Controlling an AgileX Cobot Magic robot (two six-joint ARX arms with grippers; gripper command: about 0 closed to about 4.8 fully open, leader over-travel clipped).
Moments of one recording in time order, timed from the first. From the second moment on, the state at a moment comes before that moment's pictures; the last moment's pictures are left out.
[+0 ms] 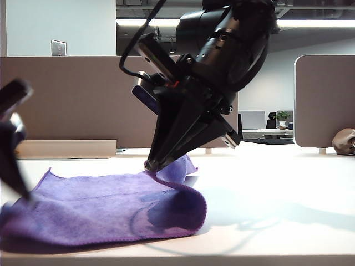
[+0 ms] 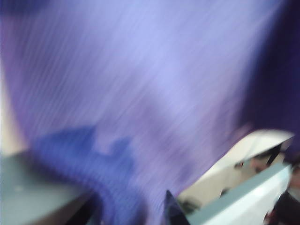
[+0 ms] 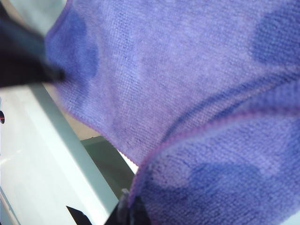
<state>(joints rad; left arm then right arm) -0.30 1.10 0.42 -0.40 0.59 -0.63 0.73 1.77 1.26 -0.78 -0.60 0.11</state>
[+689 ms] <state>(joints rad) -0.31 1.10 0.42 -0.41 0.60 -0.63 0.73 1.77 1.26 -0.78 -0.60 0.11</state>
